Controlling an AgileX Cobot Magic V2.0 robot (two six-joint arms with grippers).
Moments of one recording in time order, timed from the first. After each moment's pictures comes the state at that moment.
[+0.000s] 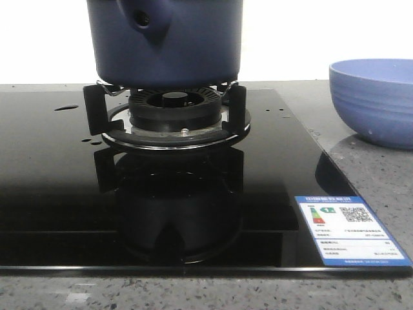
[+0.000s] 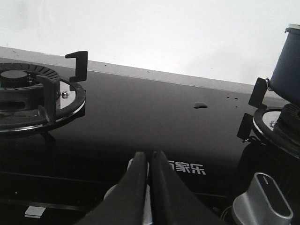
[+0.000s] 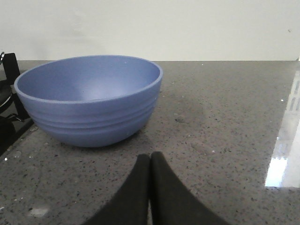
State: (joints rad) left arm -0.04 0.00 0.00 -0.08 0.13 -0.06; right arm 0.00 -0.01 0.01 -0.06 0.14 0.04
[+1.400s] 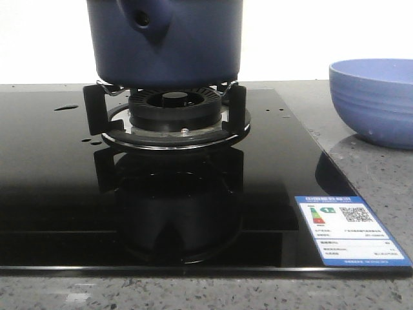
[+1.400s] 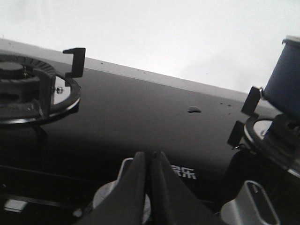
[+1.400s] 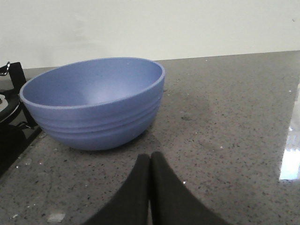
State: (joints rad) left arm -0.04 0.00 0.00 -0.20 0.13 -0.06; right arm 0.00 -0.01 0.01 0.03 0.13 0.04
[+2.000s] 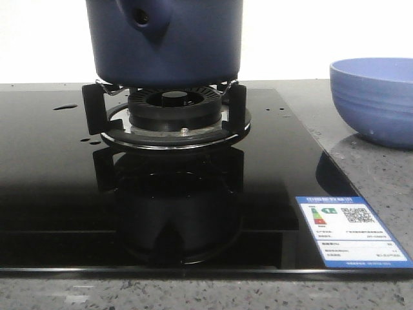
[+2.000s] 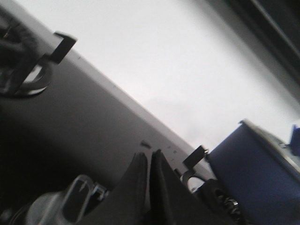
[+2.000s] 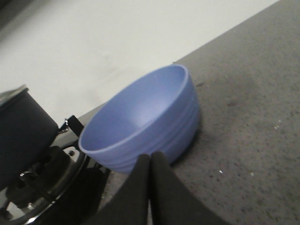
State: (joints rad) left arm -0.04 0.00 -0.06 -0.64 0.08 -0.04; right arm 0.00 -0.01 -0.07 0.49 0.18 0.03
